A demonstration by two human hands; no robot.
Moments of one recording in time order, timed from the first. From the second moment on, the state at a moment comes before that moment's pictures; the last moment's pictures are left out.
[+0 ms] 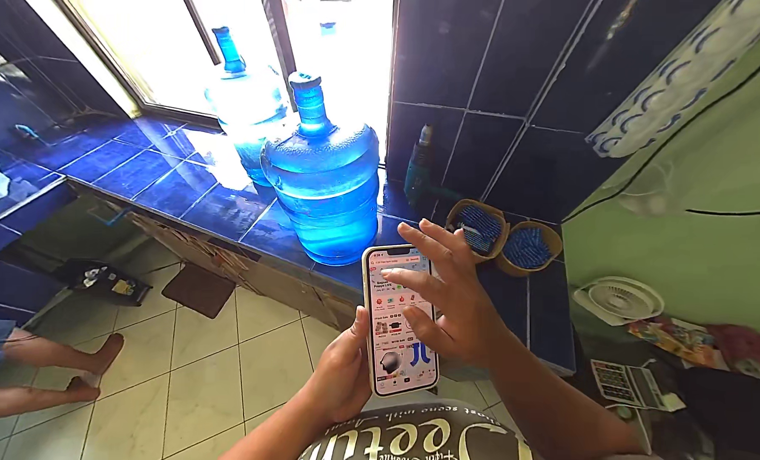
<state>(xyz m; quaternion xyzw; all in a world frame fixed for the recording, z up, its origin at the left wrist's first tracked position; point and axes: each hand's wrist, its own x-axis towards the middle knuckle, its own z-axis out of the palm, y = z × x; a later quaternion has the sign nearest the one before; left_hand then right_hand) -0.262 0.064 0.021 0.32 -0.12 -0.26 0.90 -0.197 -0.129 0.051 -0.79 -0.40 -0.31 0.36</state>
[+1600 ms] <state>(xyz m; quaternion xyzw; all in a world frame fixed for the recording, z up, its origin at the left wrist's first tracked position) -0.192 -0.053 0.012 0.31 -0.13 -0.32 0.89 -0.158 -0.249 0.039 -0.84 -0.34 -0.31 0.30</state>
